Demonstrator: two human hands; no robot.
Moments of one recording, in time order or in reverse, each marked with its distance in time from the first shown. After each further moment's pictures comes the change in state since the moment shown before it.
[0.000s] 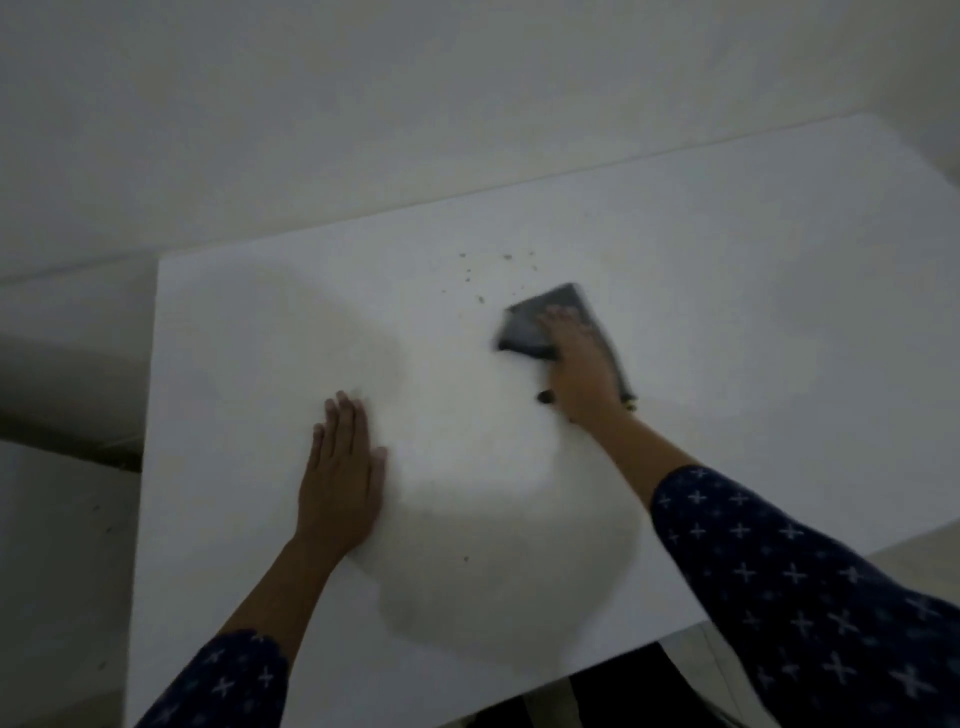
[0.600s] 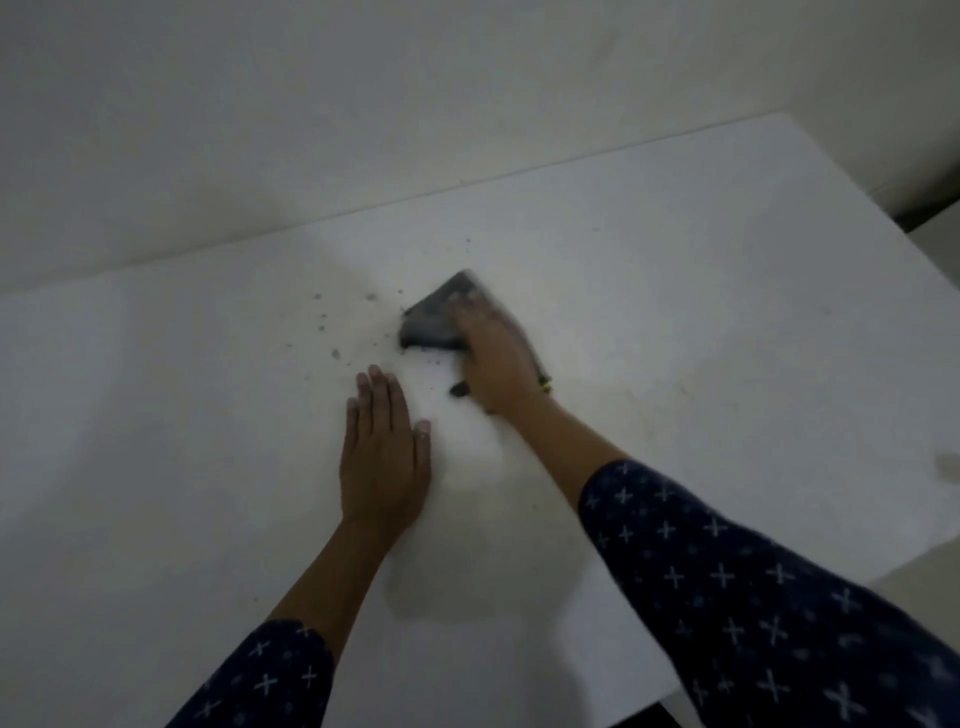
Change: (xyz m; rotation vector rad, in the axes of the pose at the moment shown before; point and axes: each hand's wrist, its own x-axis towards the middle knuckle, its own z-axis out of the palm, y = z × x) left_hand 0.124 0.195 0.061 0.020 0.067 -0.008; right_hand 0.096 0.071 -0.039 0.031 -0.078 -0.186
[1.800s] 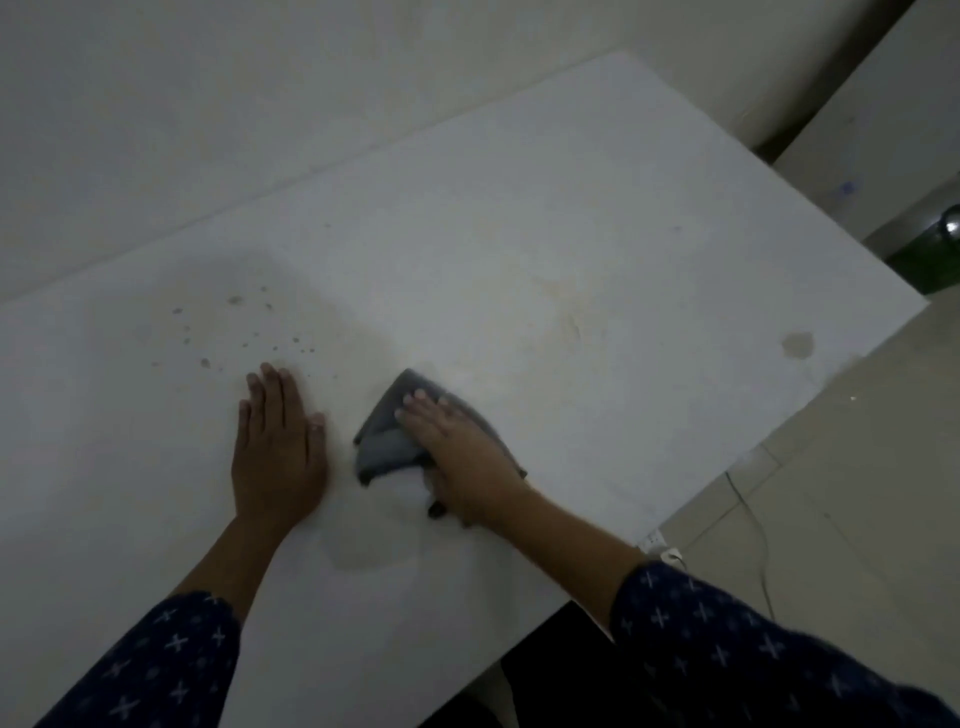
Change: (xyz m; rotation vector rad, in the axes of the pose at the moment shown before) left_hand -0.003 0.005 0.002 0.078 -0.067 0.129; right_hand -0.169 0.019 -0.023 0.101 -0.161 -0.032
